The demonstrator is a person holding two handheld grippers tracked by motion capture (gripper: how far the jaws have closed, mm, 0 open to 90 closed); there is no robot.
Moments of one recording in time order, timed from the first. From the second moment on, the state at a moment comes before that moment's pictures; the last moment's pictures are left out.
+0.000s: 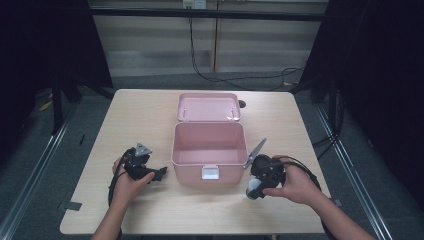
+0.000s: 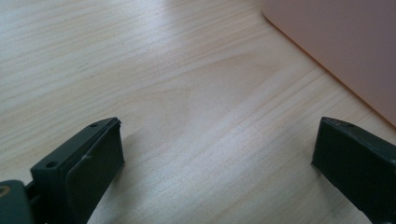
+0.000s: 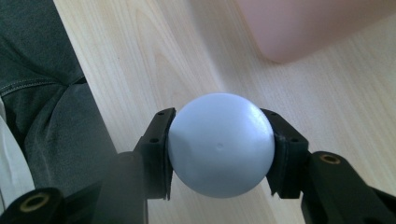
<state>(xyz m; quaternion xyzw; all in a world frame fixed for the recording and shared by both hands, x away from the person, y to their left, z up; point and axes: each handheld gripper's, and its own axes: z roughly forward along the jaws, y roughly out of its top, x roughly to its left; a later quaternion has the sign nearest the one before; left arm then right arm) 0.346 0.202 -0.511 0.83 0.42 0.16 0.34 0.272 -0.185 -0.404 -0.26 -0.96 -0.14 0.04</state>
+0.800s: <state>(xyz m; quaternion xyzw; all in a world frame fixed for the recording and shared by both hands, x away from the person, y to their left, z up) 0.346 0.202 -0.511 0.83 0.42 0.16 0.34 0.289 -0.194 -0.352 -0.27 -0.95 -0.14 0.03</state>
